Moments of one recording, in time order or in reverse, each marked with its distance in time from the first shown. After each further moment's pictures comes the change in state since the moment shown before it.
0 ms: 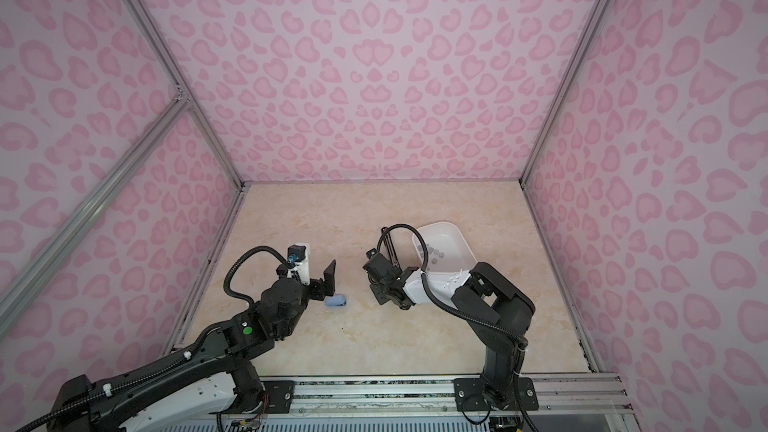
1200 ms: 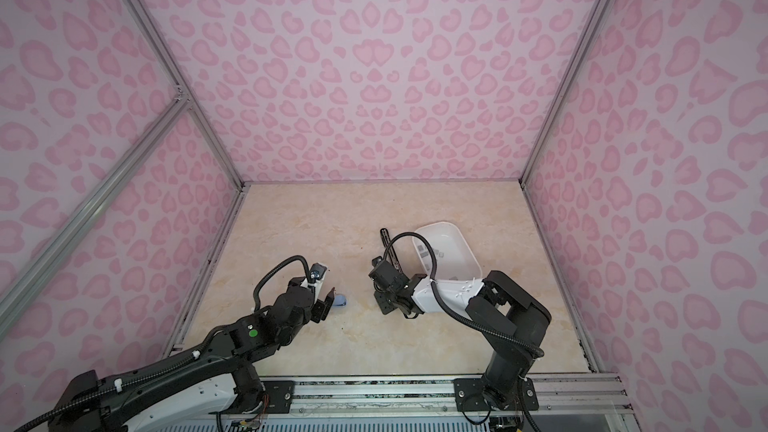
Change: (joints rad) left arm 0.000 0.060 -0.061 -0.188 0.140 0.191; right arm 0.017 -0.105 -0.103 -0.021 -0.087 0.082
